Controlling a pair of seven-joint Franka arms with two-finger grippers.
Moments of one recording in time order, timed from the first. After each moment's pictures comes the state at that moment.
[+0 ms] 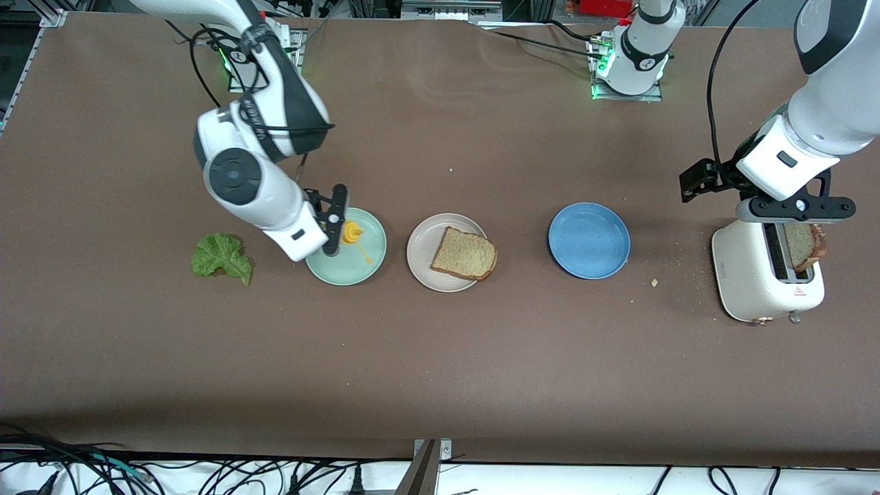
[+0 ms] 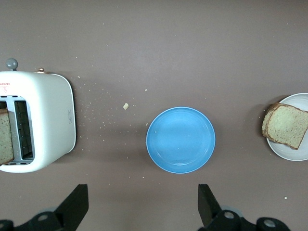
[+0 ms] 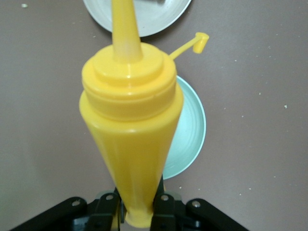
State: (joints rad) left arm -0.01 0.10 -0.14 -1.58 0.01 1.62 -0.15; right arm 0.38 0.39 0.02 -1.67 0.10 1.94 -1.10
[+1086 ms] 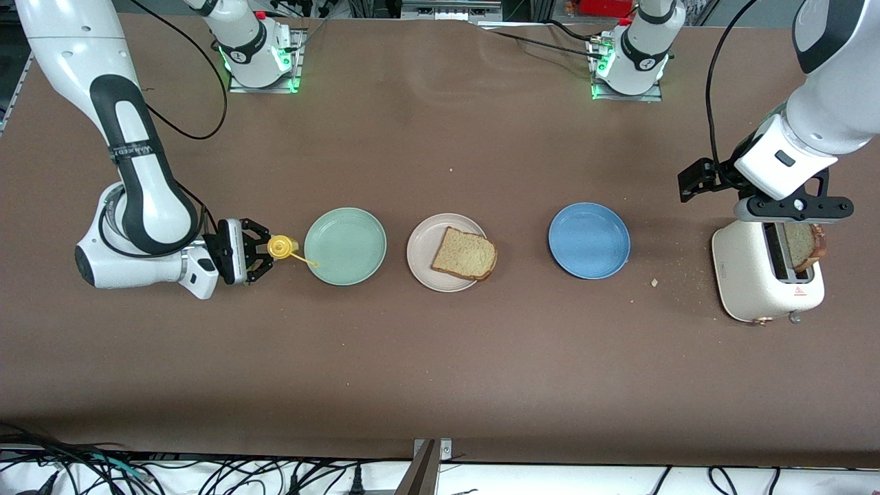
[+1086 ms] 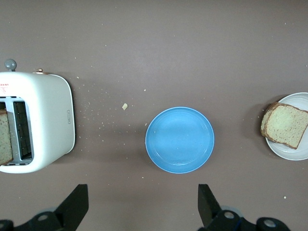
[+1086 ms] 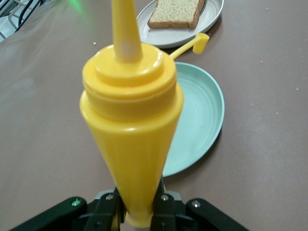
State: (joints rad) left arm -0.01 0.10 -0.14 -1.57 0.01 1.62 -0.15; right arm 0.03 0.62 0.01 -1.69 0.66 1.84 -1.89
